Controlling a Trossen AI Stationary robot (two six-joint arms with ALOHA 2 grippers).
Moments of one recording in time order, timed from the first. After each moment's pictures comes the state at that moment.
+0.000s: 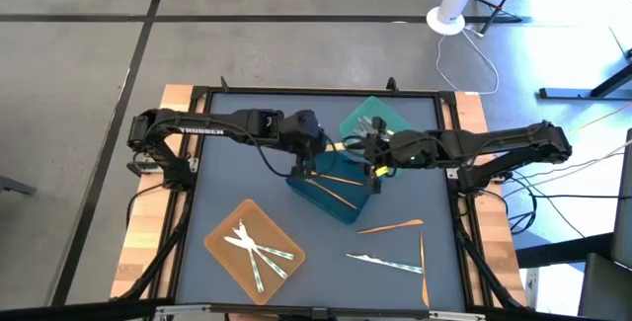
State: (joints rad) left arm 0.07 1.66 1.50 -0.69 -0.17 0.20; right arm 0.13 1.26 1.15 -0.36 0.28 -0.08
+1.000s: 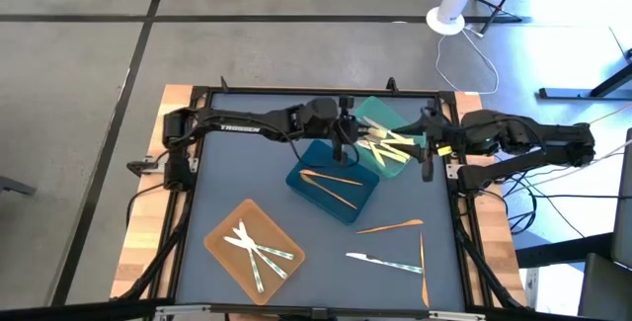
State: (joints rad) left arm 0.19 1.91 1.50 0.08 -0.04 0.64; right arm 0.13 0.87 1.15 -0.60 0.27 0.03
